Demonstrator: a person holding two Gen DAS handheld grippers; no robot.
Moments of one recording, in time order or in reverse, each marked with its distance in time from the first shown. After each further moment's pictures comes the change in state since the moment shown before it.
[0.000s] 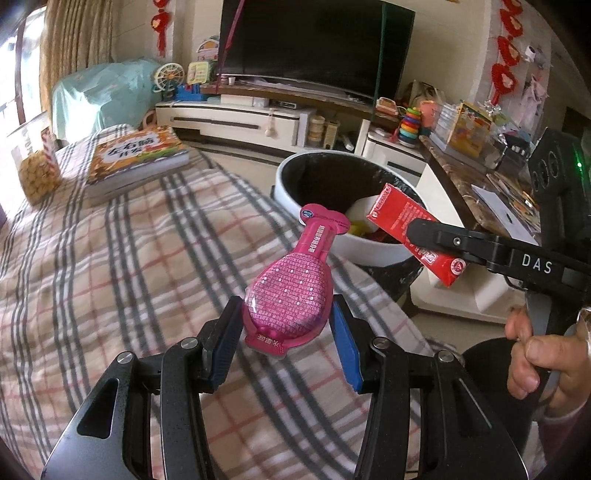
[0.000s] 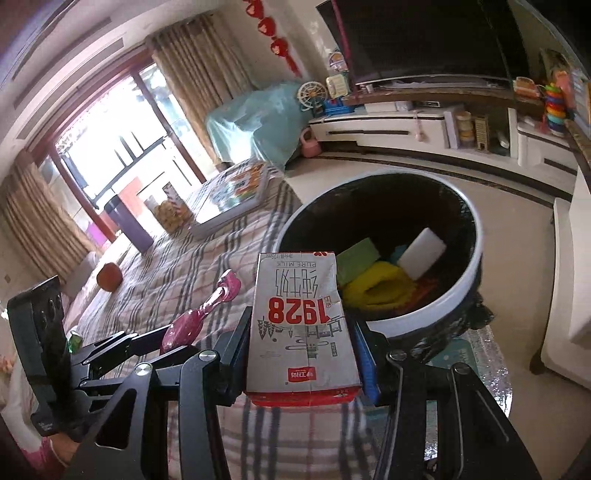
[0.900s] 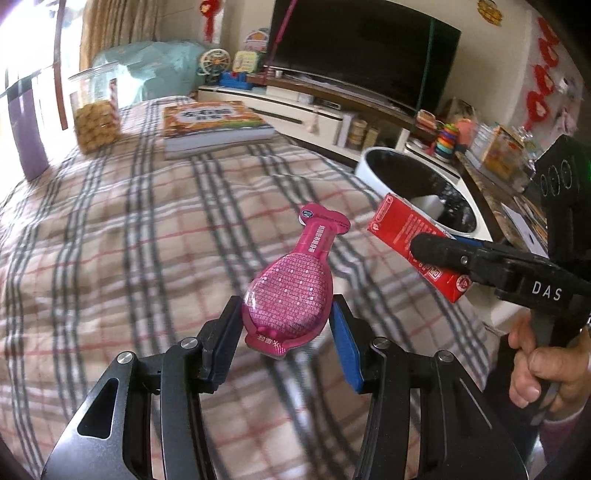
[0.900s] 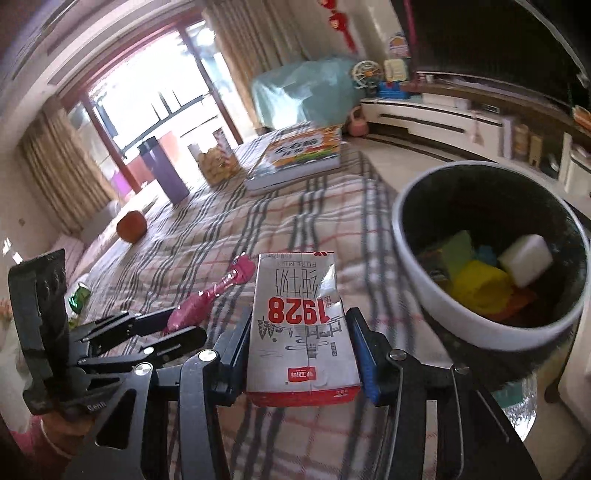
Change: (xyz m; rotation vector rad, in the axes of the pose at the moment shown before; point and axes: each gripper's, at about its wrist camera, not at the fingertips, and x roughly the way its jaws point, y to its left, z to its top) left arm -0.024 0.075 -0.039 -0.132 0.010 0.070; right arm 0.049 0.076 -0.015 -0.164 0.103 0.083
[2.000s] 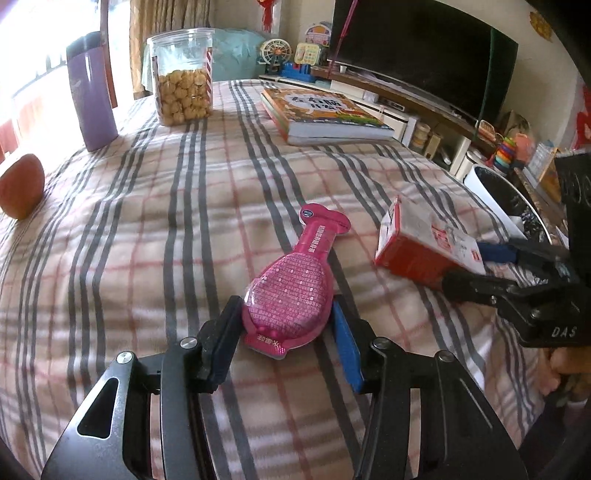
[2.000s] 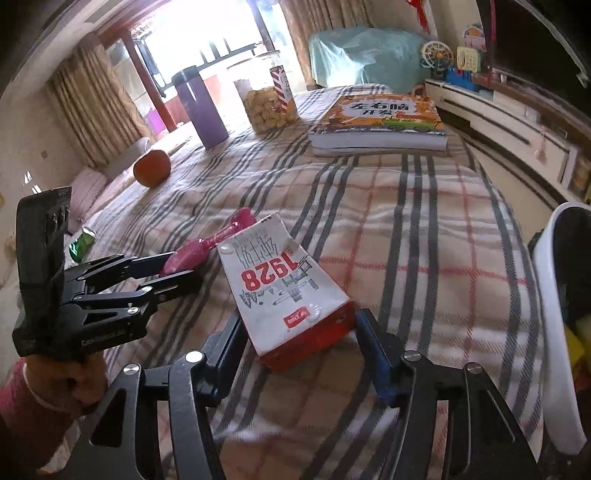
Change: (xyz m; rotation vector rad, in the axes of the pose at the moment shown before) left arm 0.002 0.109 -0.001 -0.103 0.027 0.182; right arm 0.090 0.059 0.023 -0.231 0.171 0.085
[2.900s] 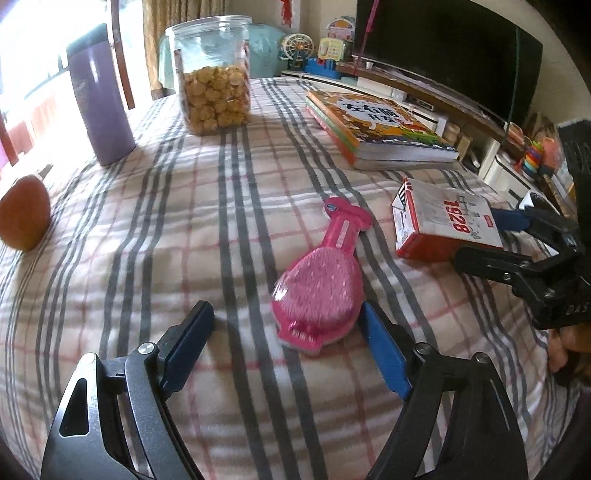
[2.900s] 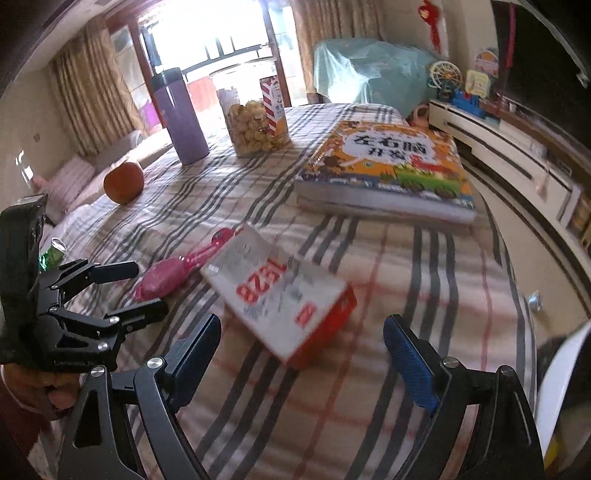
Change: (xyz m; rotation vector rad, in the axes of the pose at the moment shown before) left arm 0.041 0.043 0.049 0.006 0.022 0.084; right arm 0.053 -0.006 0.070 -0.080 -0.024 -0.051
